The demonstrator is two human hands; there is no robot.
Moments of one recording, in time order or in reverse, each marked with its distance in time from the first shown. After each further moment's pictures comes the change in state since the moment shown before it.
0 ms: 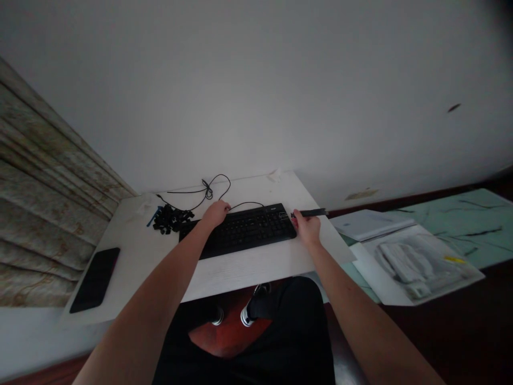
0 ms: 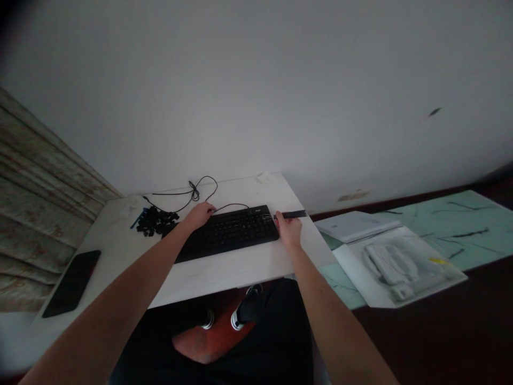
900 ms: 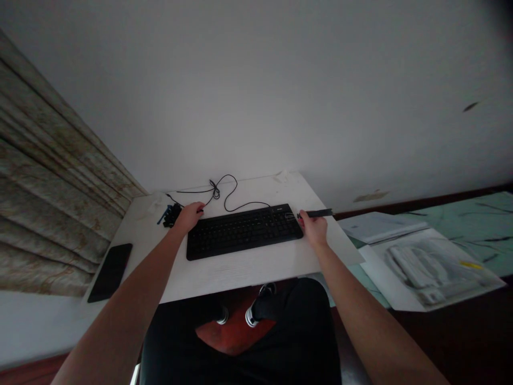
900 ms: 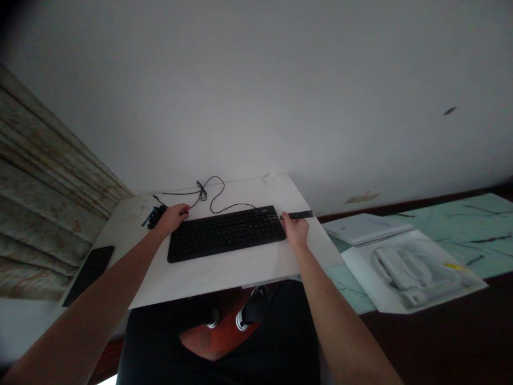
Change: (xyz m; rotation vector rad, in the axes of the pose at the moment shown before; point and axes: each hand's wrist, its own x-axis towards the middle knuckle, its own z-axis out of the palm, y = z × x) left_hand -0.060 -0.091 -0.040 -0.073 0.151 -0.170; right_hand -0.003 -0.004 -0.001 -0.011 0.001 0.005
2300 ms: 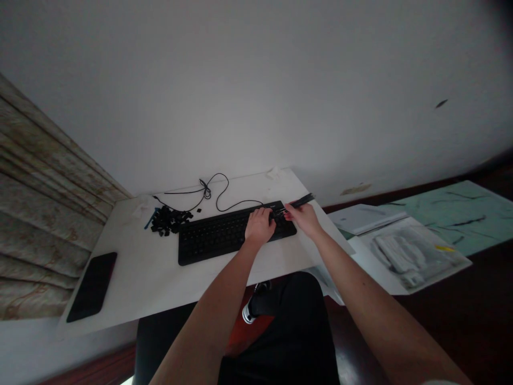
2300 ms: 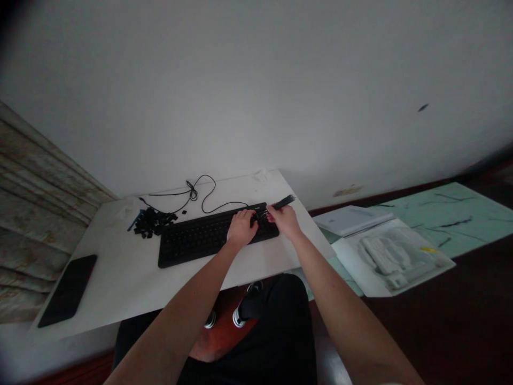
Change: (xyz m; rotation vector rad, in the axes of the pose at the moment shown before) left_hand -0.020 0.229 0.129 -0.161 0.021 0.302; right_hand 0.002 -0.040 0.008 0.085 -0.312 0.020
